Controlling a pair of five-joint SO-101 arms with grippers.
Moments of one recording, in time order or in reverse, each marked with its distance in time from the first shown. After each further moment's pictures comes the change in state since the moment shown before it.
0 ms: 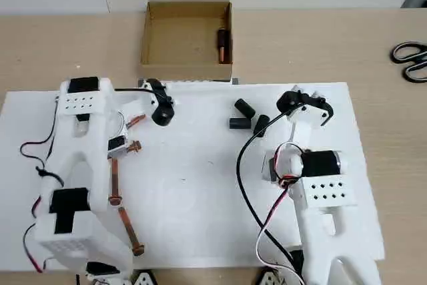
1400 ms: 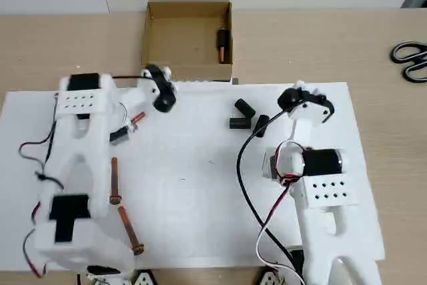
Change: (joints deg) left arm 2.1 -7.9 -2.2 -1.0 6.6; right arm -0.1 0.0 -4.7 2.5 0.0
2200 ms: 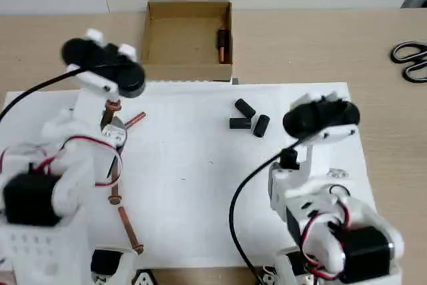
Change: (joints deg) left arm 7.2 -49.4 0.9 10.2 45.2; right arm -6.1 -27.7 -12.7 17.9 8.5
